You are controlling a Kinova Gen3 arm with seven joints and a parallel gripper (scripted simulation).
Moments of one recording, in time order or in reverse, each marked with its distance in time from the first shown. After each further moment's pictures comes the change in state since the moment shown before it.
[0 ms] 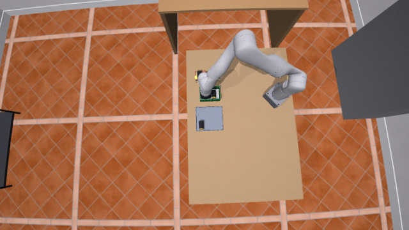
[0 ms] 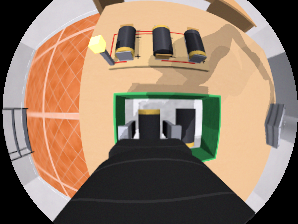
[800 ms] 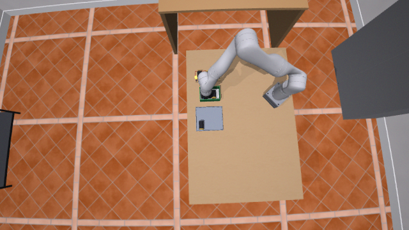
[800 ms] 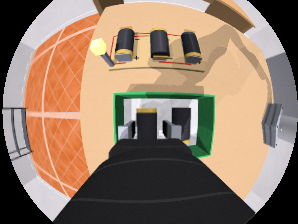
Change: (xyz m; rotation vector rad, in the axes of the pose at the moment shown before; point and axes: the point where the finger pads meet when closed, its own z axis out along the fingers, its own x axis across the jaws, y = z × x) arm 0.004 0.002 -0.010 -0.002 0.012 -0.002
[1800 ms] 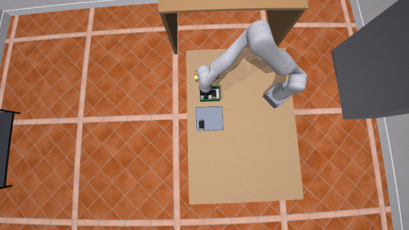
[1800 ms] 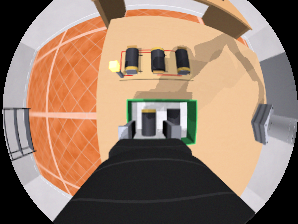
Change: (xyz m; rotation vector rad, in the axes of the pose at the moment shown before) arm -0.003 -0.002 -0.074 0.002 -0.011 0.002
